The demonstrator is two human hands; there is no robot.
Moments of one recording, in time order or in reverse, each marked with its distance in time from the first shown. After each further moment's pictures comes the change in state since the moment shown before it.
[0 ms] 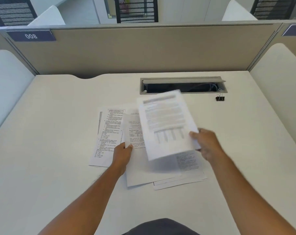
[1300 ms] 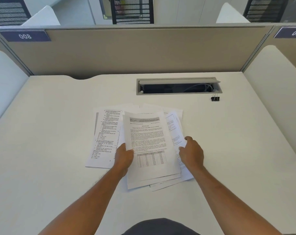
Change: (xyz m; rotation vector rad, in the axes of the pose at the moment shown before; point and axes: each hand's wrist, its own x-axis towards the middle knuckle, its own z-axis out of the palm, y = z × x) left_hand -0.017 0.005 0.015 0.141 -0.019 0.036; right_hand -0.005 0.057 0.031 -0.866 0.264 -0.272
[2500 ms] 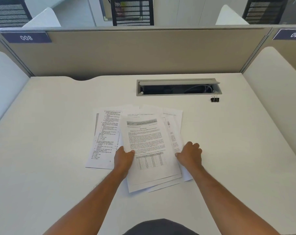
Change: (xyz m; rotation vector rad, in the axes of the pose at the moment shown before) left_hand 0.002 -0.010 -0.001 -0.005 0.059 -0.020; right_hand 0.001 -0.003 0.007 -0.159 -0.167 0.100
